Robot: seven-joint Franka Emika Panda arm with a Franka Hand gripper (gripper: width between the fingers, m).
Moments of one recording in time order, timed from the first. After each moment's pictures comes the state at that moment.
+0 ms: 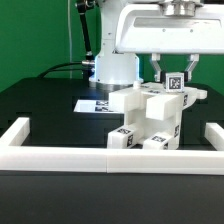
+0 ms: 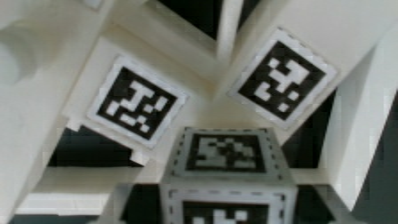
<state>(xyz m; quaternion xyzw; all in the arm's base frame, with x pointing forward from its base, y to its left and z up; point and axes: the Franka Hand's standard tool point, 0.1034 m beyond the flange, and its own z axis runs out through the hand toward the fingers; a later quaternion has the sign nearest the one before) 0.565 0.057 0.120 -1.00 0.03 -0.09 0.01</state>
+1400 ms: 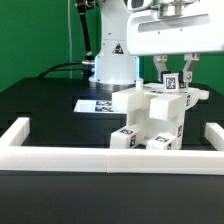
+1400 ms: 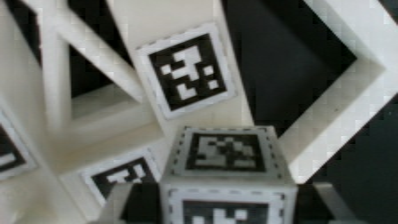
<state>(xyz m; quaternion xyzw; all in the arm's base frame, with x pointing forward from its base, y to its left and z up) 0.565 0.061 0.120 -0.89 0.45 -0.07 0.05</state>
